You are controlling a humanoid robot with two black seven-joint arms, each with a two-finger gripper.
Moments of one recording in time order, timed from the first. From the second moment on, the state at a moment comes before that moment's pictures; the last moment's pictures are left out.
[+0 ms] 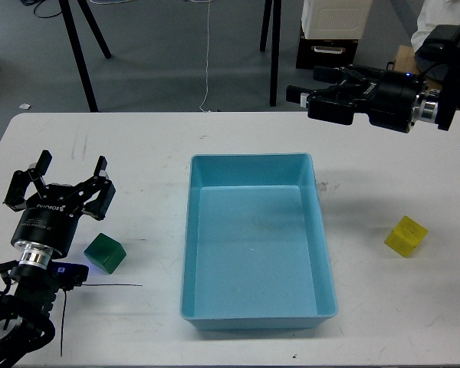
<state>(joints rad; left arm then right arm) -0.15 0.53 -0.77 -1.55 -0.67 -0.49 -0.49 1.22 -0.80 0.09 1.25 -1.62 0.02 0.49</state>
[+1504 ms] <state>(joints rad) -0.15 0.52 -0.77 -1.52 -0.67 -0.49 -0.49 1.16 -0.89 -0.24 1.25 -1.97 0.39 0.49</state>
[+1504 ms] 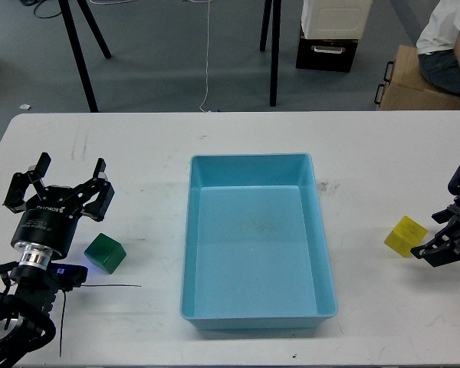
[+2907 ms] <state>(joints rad) -0.15 0.51 -0.77 -1.51 -0.67 -0.49 -0.49 1.38 -0.81 -0.22 1.10 -1.97 0.23 0.49</state>
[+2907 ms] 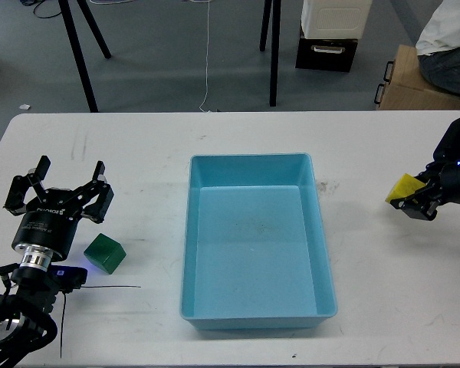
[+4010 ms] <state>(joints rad) -0.18 0.53 -0.79 -1.50 -0.67 -0.49 -0.49 1.49 -0.20 -0.45 1.14 -1.96 0.25 0.49</state>
